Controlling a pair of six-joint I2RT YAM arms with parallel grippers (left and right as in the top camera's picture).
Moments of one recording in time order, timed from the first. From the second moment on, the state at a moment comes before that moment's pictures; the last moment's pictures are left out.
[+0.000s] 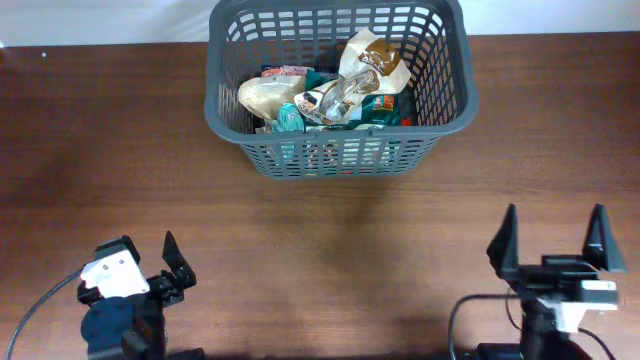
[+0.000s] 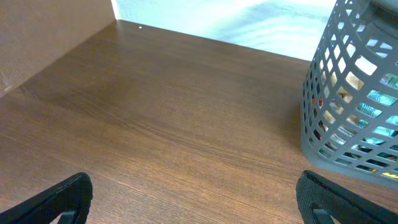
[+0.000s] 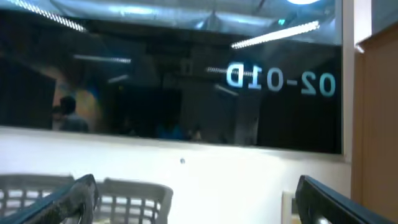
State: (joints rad) left arm 0.21 0.25 0.61 -0.75 -0.11 -0.11; right arm -0.04 0.01 0.22 0.37 -0.03 -0.08
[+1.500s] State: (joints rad) left arm 0.21 0.25 0.61 -0.75 -0.11 -0.11; right arm -0.04 0.01 0.01 -0.07 -0.04 -0.09
